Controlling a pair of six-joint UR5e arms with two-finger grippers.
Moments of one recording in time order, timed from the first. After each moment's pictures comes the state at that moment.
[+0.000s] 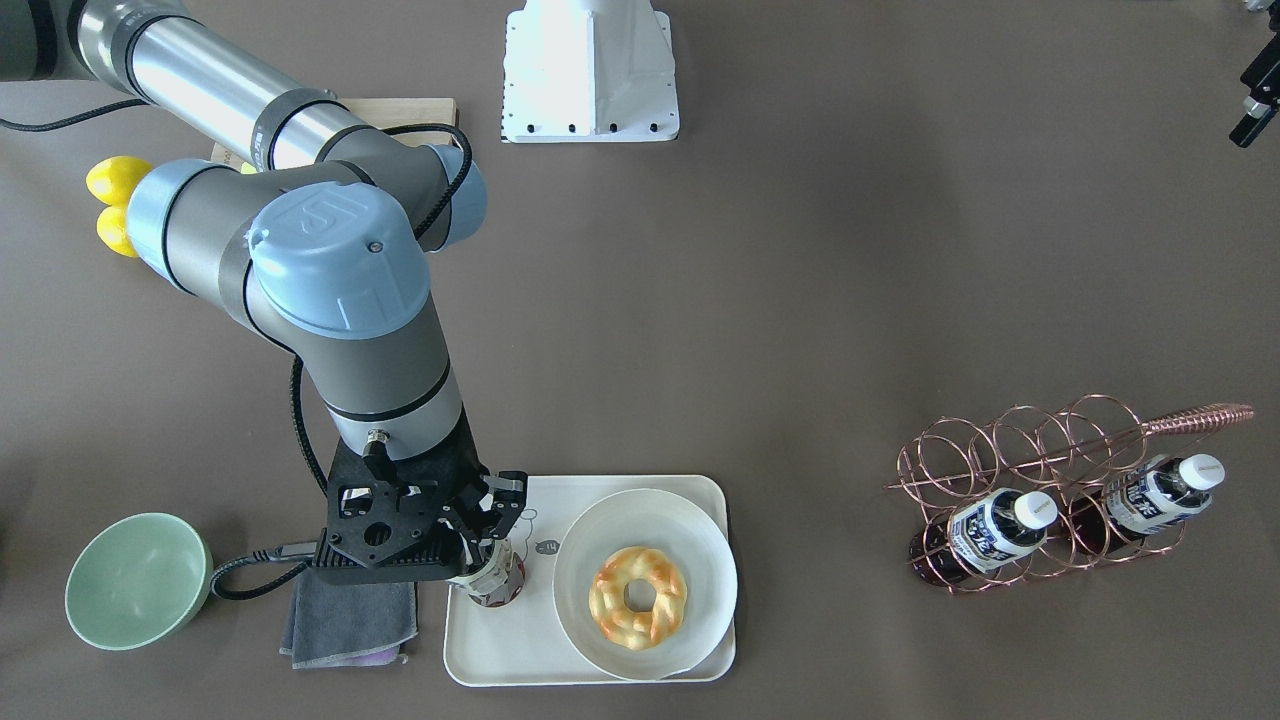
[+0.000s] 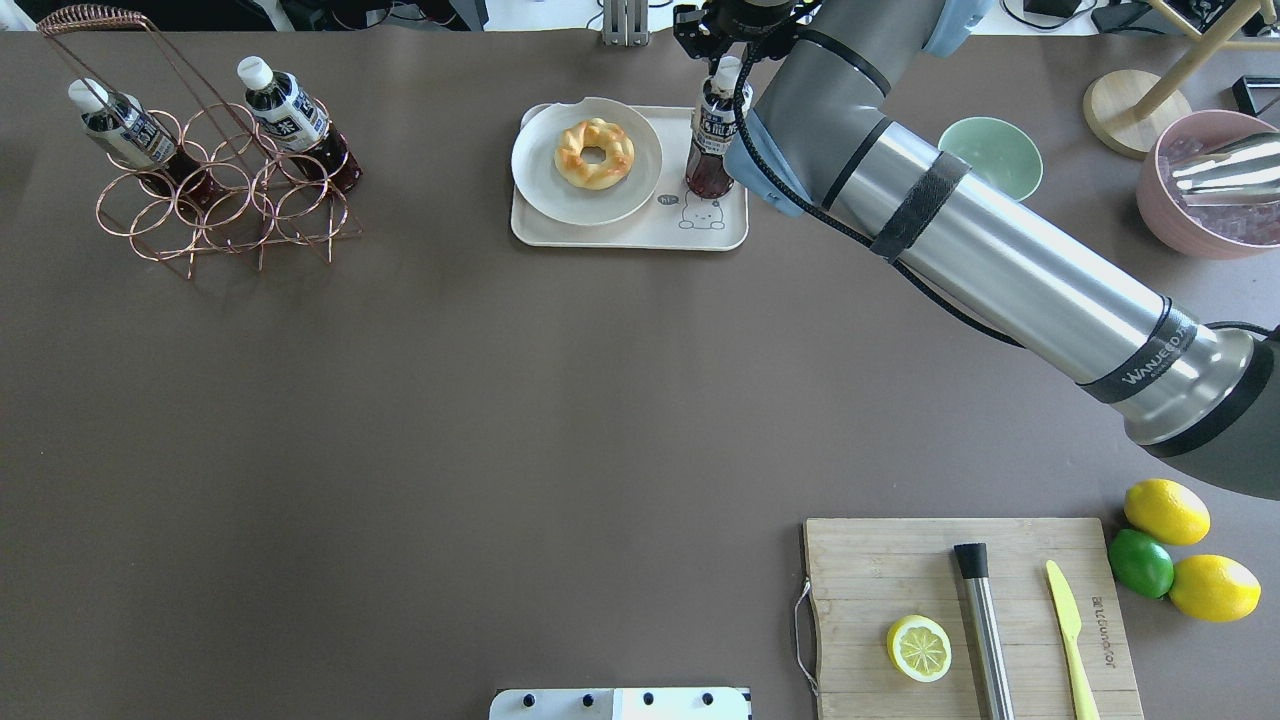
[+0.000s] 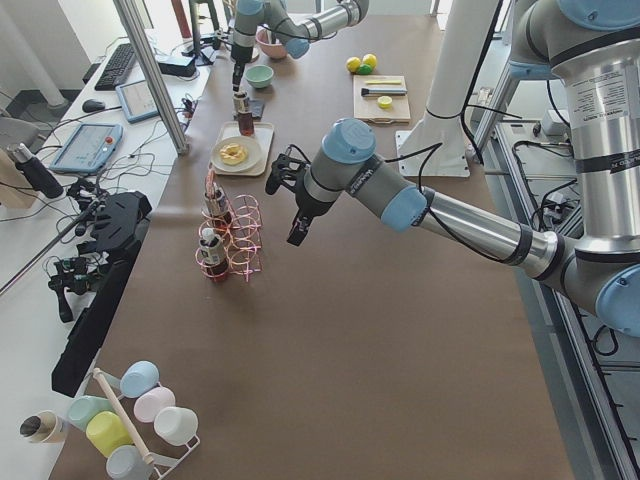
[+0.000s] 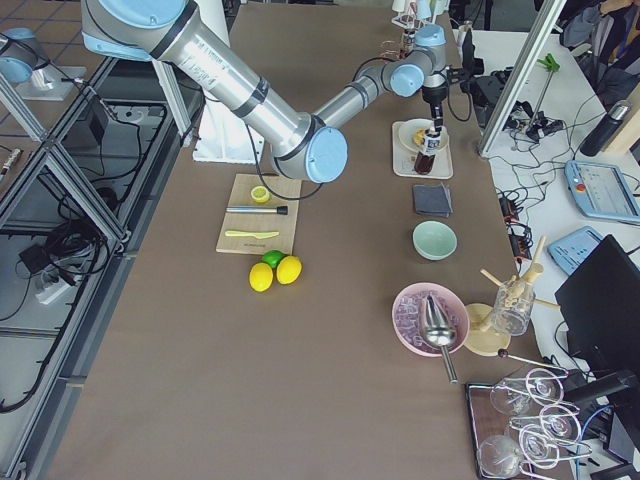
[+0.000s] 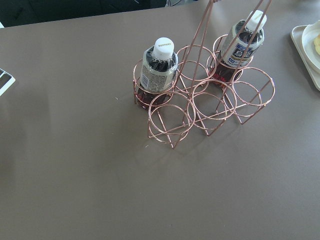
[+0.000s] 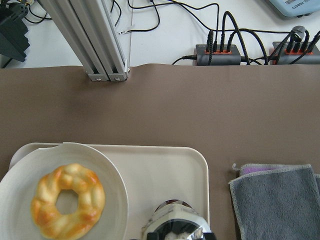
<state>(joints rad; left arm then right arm) -1.47 -1.34 -2.15 -1.91 -2.38 -0.34 0.89 -0.57 1.20 -1.40 1.90 0.96</state>
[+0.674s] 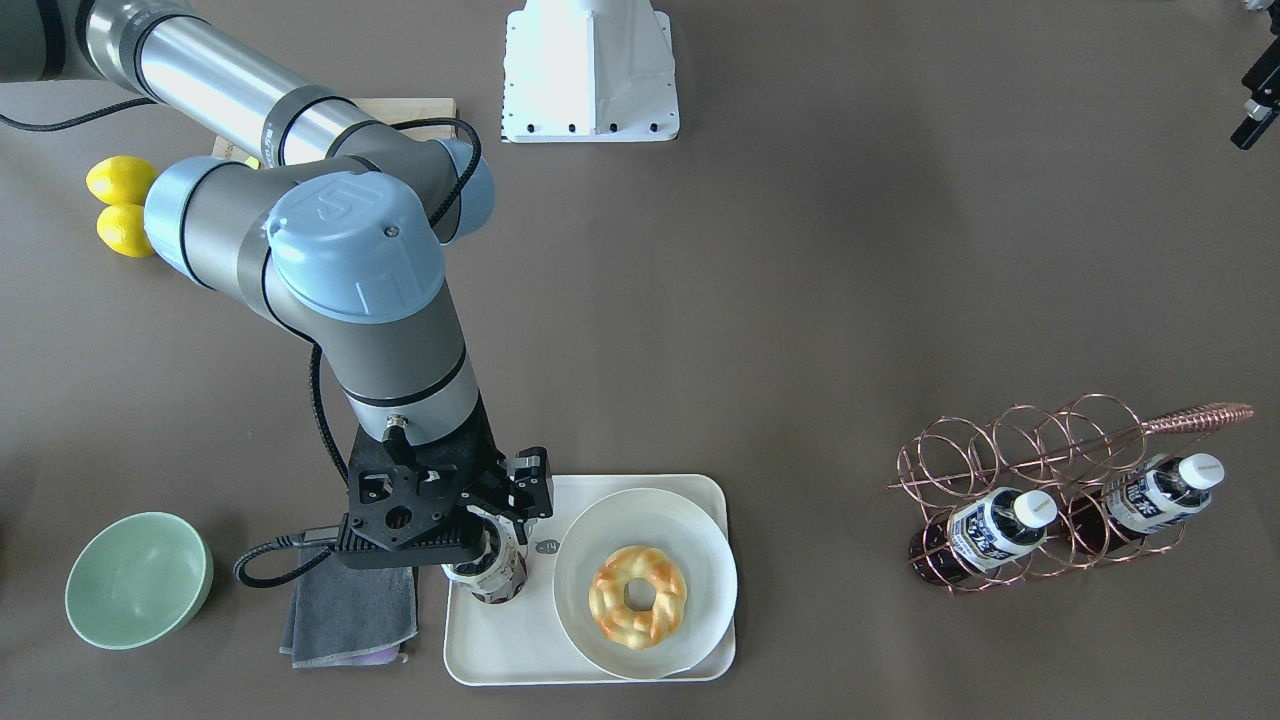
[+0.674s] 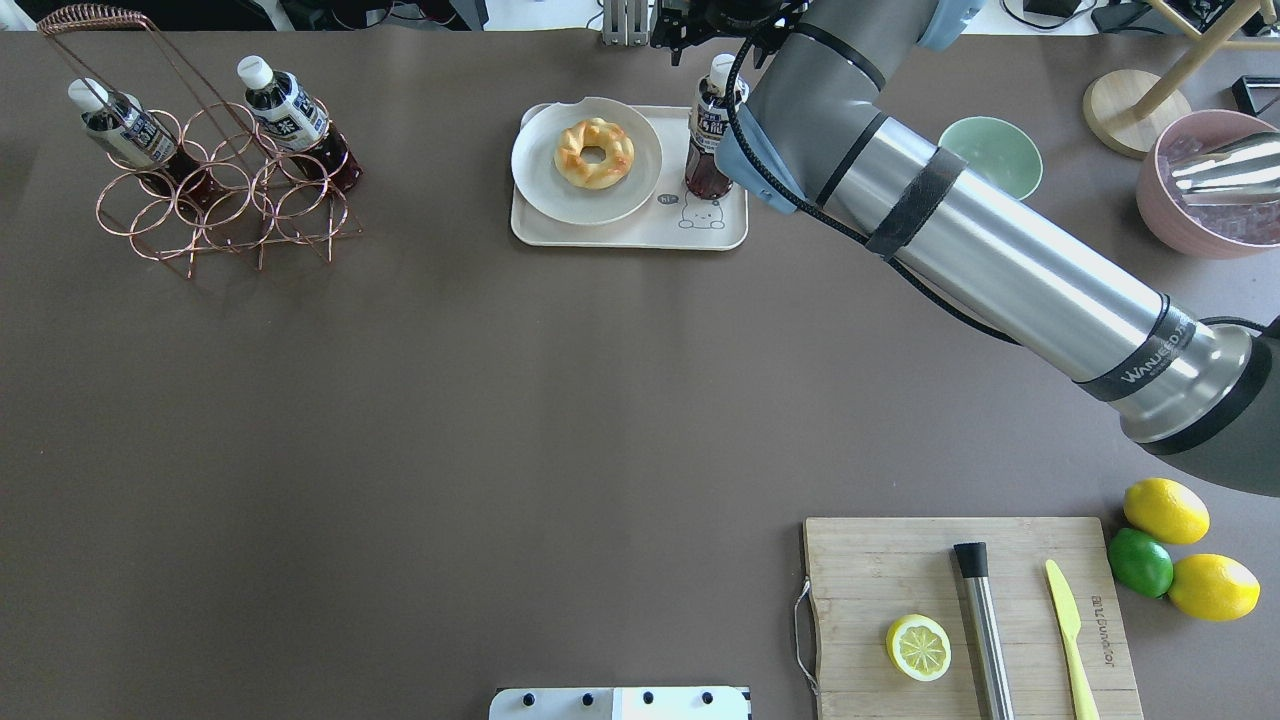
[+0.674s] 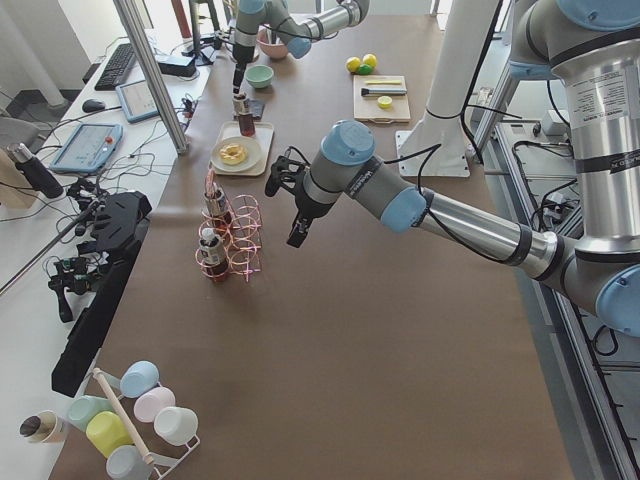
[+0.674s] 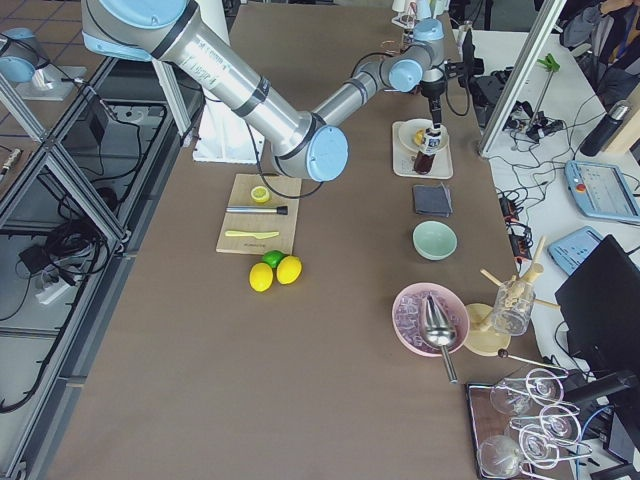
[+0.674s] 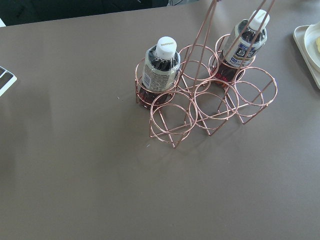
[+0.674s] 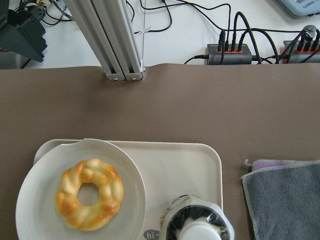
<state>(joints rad) -1.47 -1.34 -2.15 -1.90 -2.38 -0.34 0.89 -0.56 1.22 -1.41 1.92 0.97</state>
